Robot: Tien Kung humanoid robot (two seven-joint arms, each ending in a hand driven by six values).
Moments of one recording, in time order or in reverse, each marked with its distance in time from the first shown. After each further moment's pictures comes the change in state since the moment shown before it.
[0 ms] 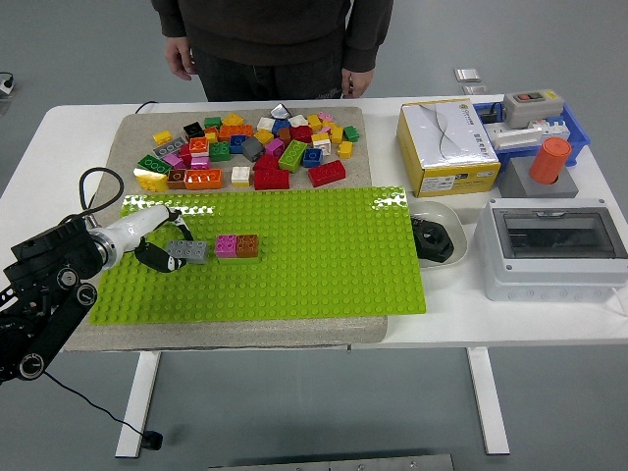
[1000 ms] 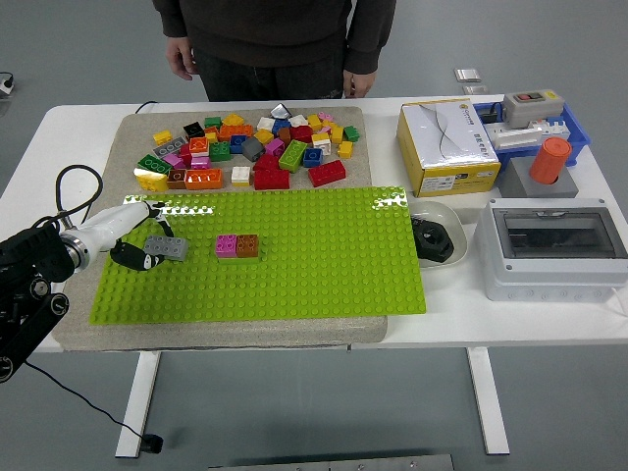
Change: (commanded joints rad) left arm -0.039 0.136 0.169 0.053 -0.037 0.149 -0.185; right arm 0.006 0.003 -0.019 -0.001 0.013 0.001 -0.004
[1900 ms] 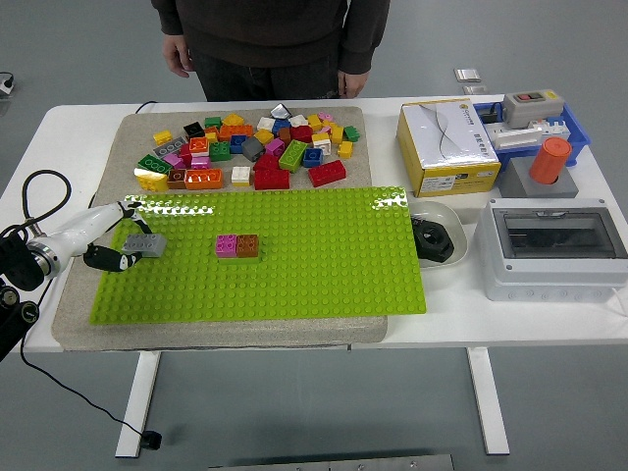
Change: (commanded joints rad) left arm 0.026 0.063 0.023 0.055 -0.066 0.093 -0.116; right arm -0.004 0.004 -0.004 -0.003 0.007 0.002 -0.002
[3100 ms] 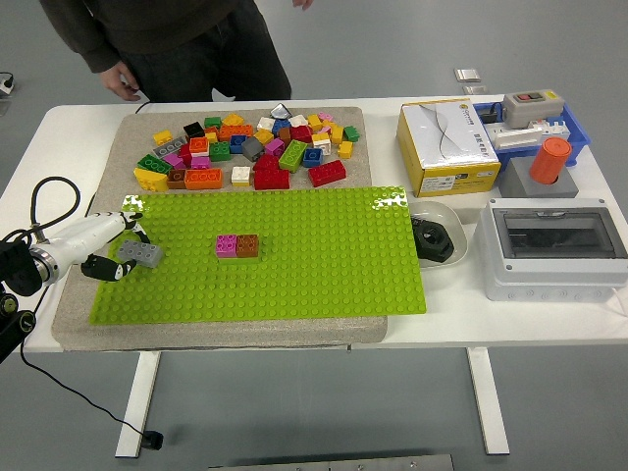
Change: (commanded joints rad) left arm -0.036 0.043 0.128 0.031 0.051 0.039 -0.047; right arm 0.005 0.002 0.016 0.003 -0.007 -0.003 0.003
